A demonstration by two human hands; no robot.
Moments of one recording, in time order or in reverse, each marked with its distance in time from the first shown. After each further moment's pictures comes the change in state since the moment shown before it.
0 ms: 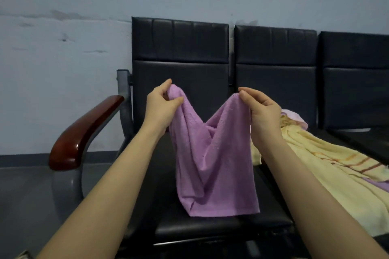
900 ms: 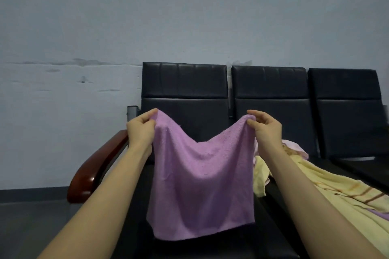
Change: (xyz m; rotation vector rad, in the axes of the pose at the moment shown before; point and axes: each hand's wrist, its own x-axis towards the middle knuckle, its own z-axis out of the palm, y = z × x) left_hand 0.018 0.031 -0.044 -0.117 0.314 -0.107; right_hand 0.032 -0.031 -0.004 -0.152 0.090 -0.028
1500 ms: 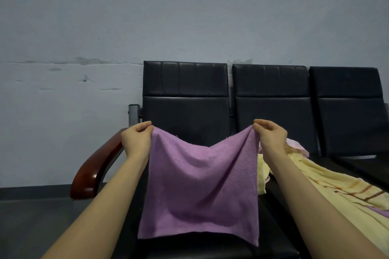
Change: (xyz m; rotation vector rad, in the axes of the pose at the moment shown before) left_hand -0.001 -0.030 -0.017 0.094 0.115 -0.006; right_hand 0.006 0.027 -0.015 -0.068 0.094 0.079
